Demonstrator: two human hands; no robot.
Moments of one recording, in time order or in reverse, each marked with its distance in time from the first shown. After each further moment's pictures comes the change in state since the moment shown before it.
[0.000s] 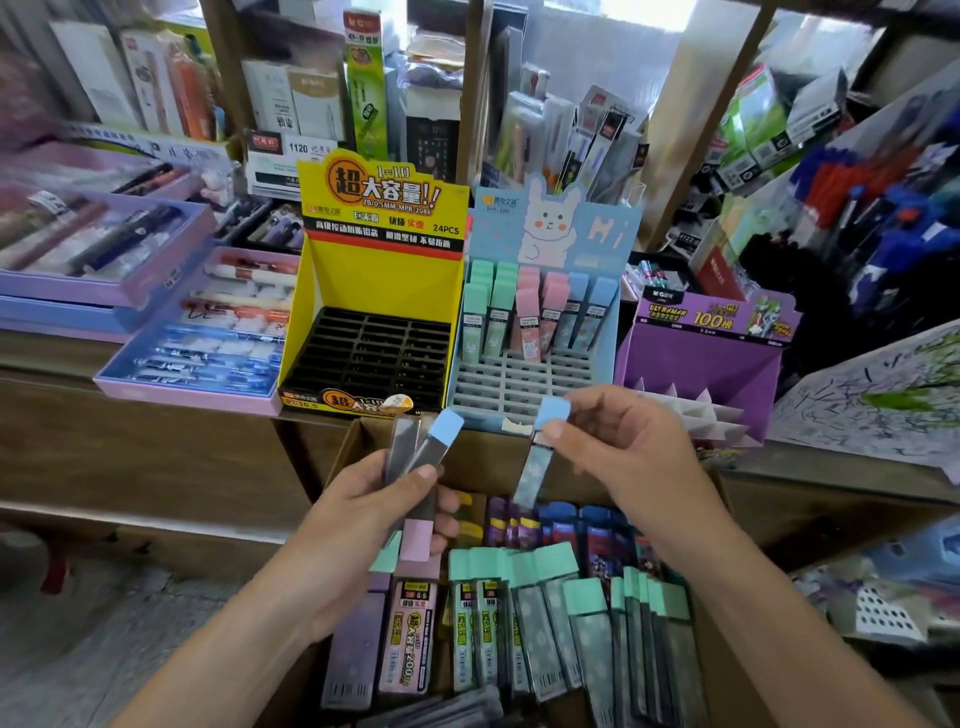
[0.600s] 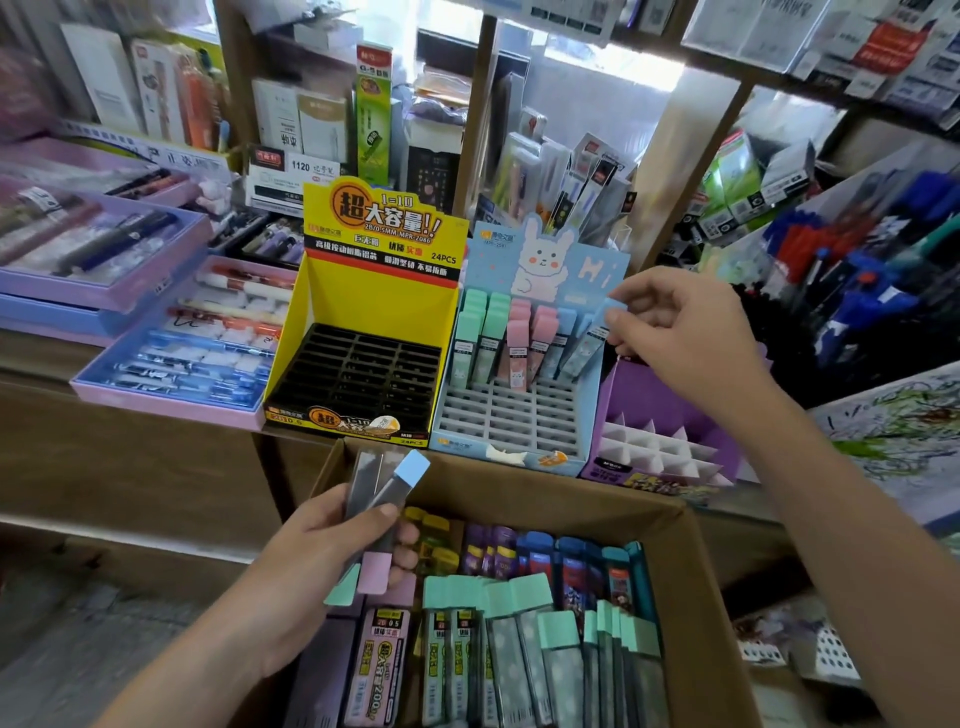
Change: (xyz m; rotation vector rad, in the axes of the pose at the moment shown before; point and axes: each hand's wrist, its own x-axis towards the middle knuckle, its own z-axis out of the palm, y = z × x) left_hand 0.002 -0.009 -0.018 -0.085 0.067 -0.071; right_hand 0.102 -0.063 -0.067 -0.577 0.159 -0.335
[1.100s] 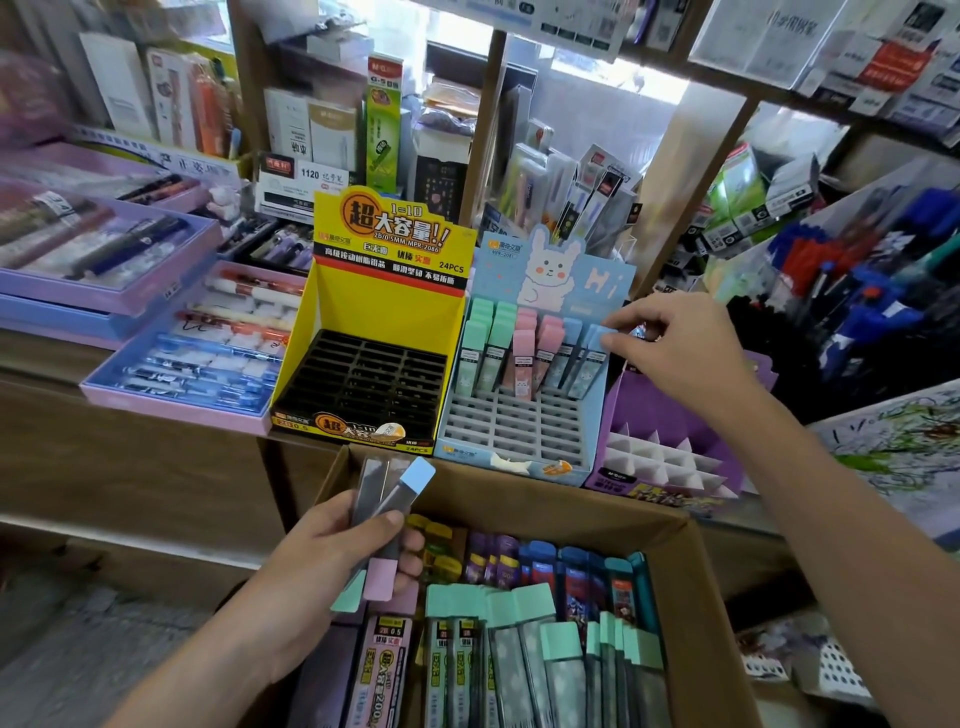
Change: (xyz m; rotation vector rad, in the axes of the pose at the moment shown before) left_hand -0.001 0.003 0.003 -0.008 -0.010 -0.012; right_hand 0.015 0.015 0.004 -0.293 -0.037 -0.094
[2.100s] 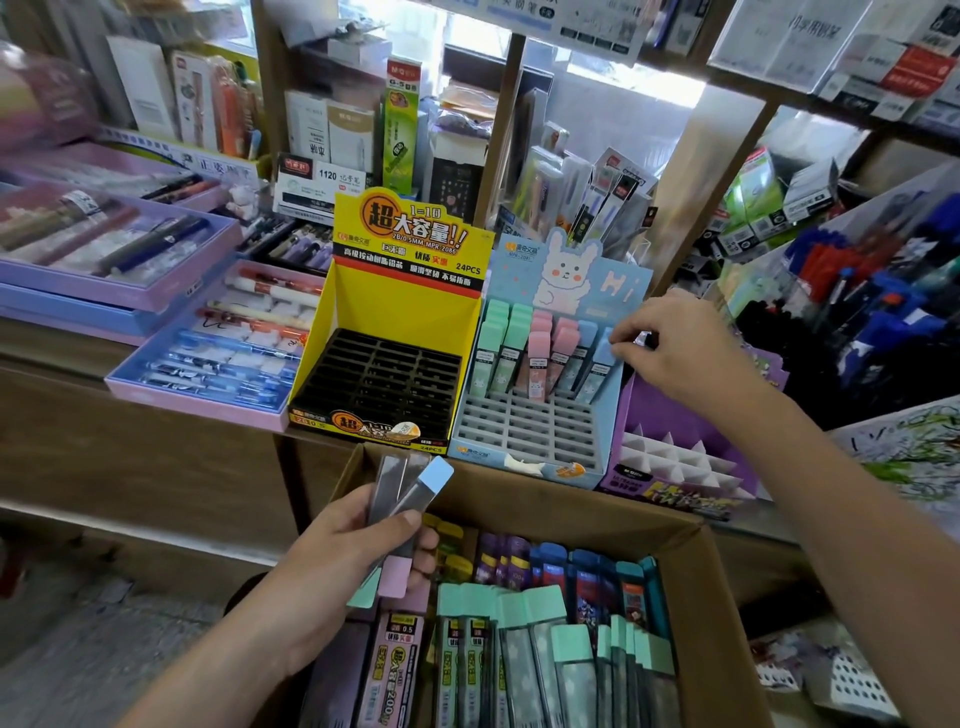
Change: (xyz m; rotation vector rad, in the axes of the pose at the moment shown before) left_hand 0.000 -0.001 -0.002 0.010 -0.035 0.028; right_hand 0.012 -0.003 0.005 -0.274 -0.144 -0.125
